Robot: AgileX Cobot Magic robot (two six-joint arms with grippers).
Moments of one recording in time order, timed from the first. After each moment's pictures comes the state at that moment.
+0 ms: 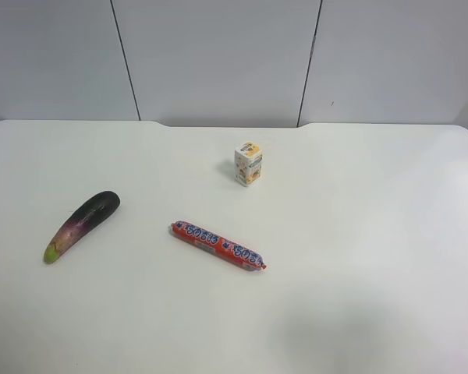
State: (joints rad) left arm -0.09 0.11 -0.74 -0.17 1.21 0.16; right arm 0.13 0.00 -0.51 0.06 1.08 -0.07
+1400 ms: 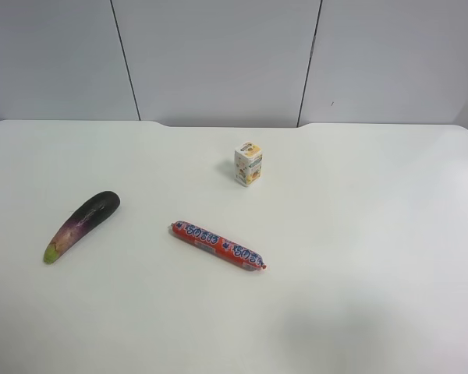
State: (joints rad) left arm 0.02 -0.01 -0.51 -0.07 1.06 0.10; right arm 0.13 0.00 -0.51 0.06 1.08 -0.07
